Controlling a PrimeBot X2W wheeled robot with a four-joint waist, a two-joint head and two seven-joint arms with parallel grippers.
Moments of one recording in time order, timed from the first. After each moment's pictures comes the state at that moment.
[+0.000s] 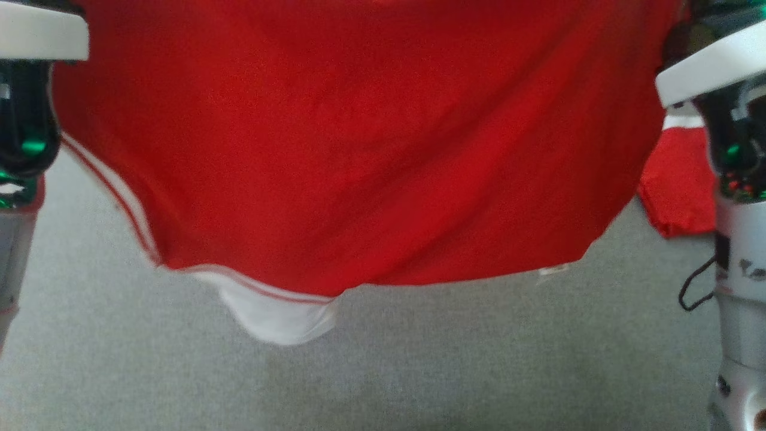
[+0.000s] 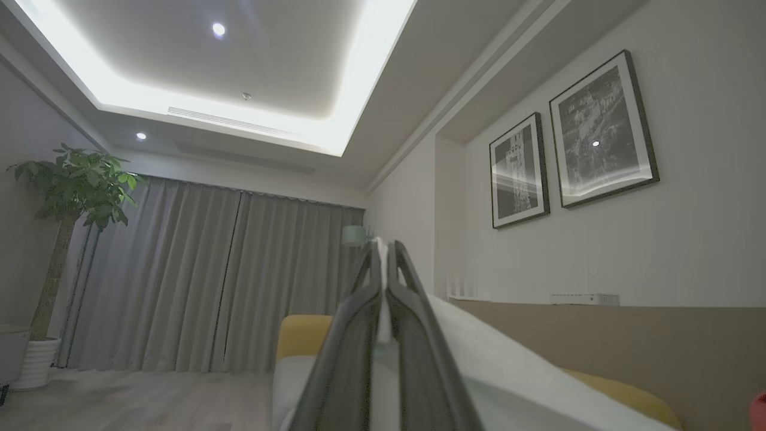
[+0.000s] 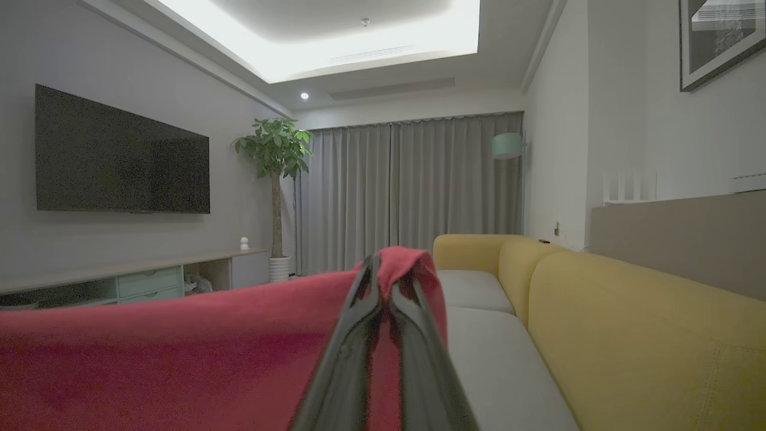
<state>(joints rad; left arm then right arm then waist) -0.87 0.53 -0.35 -0.10 -0.82 0.17 0.02 -0.71 -0.19 0.09 -0.01 0.36 0.13 0.27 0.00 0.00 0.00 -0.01</state>
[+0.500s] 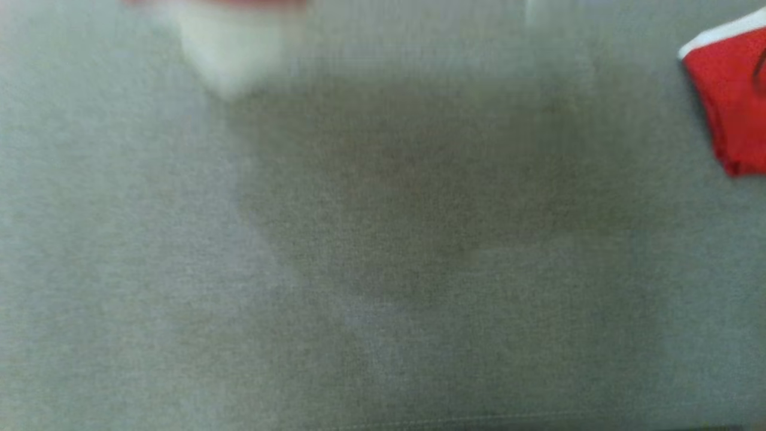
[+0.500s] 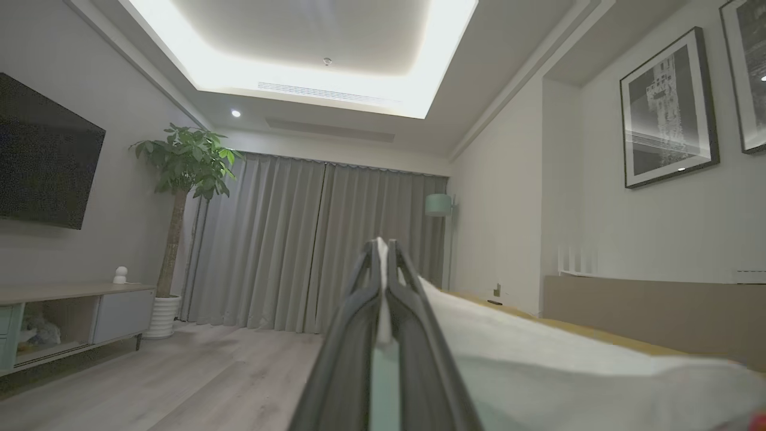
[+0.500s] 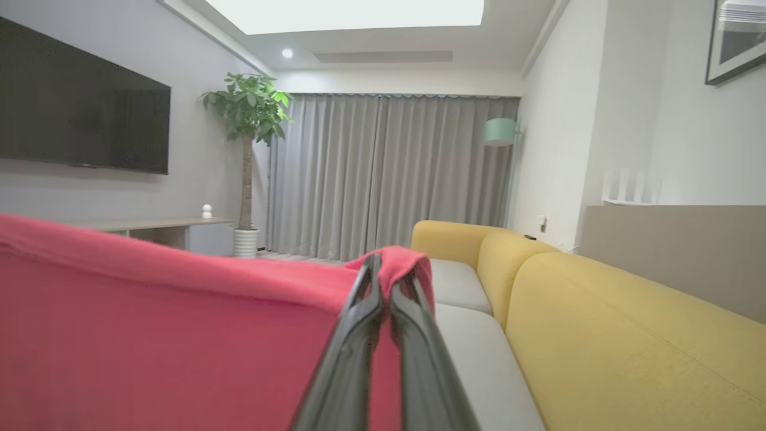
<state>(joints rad) -1.47 0.47 -0.35 0.56 -0.71 0.05 -0.10 -1.42 -0.22 0.22 0.59 0.28 0.13 0.07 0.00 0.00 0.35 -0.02</state>
